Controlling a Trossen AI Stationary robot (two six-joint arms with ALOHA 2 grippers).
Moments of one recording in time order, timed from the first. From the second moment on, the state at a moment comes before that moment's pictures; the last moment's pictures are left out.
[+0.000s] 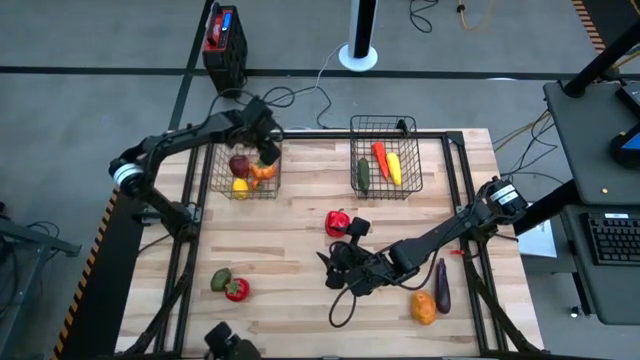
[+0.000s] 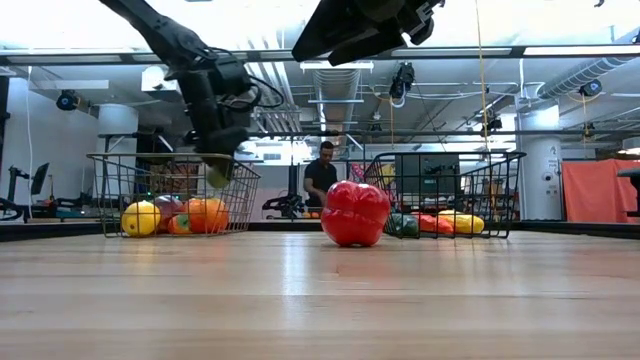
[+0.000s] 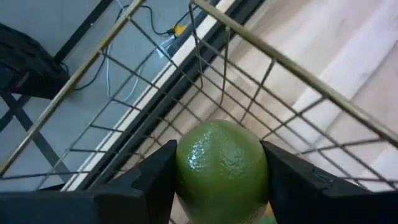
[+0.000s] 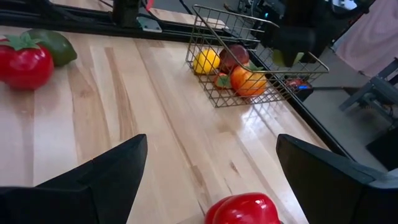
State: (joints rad) left arm 0.76 1.57 1.13 -0.61 -0.18 0.12; right arm 0.45 1.81 1.27 -0.13 0.92 0.22
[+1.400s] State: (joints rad) left arm 0.01 1.09 0.84 -0.57 -0.47 -0.39; right arm 0.45 1.81 1.25 -0.14 0.91 0.30
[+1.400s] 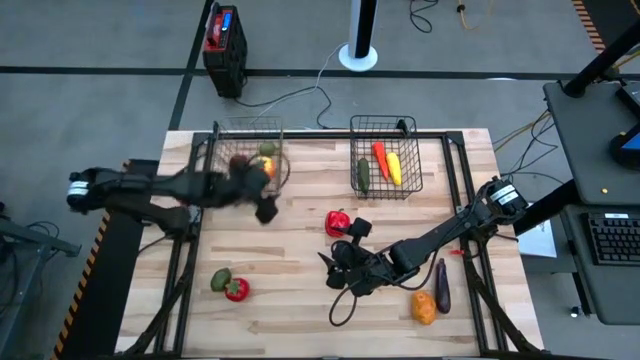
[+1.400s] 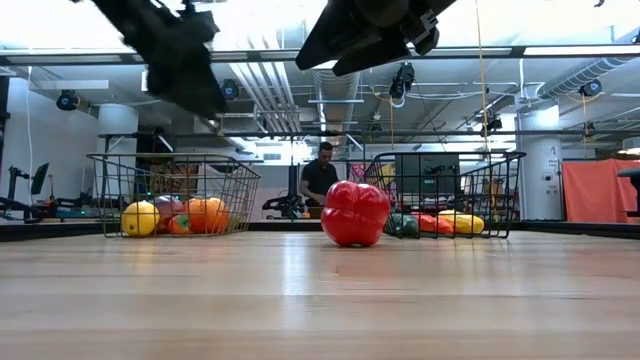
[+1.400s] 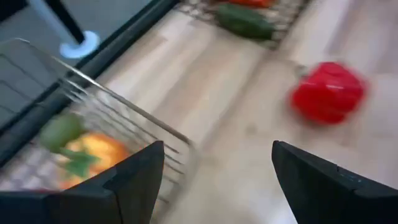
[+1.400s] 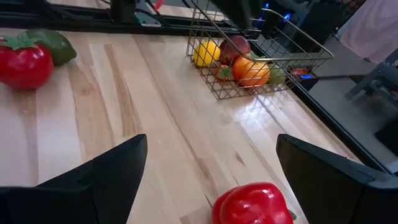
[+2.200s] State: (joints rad) left arm -0.62 1.15 0.86 -0.34 -0.74 -0.59; right arm 0.45 1.81 1.27 -0.10 0.91 0.36
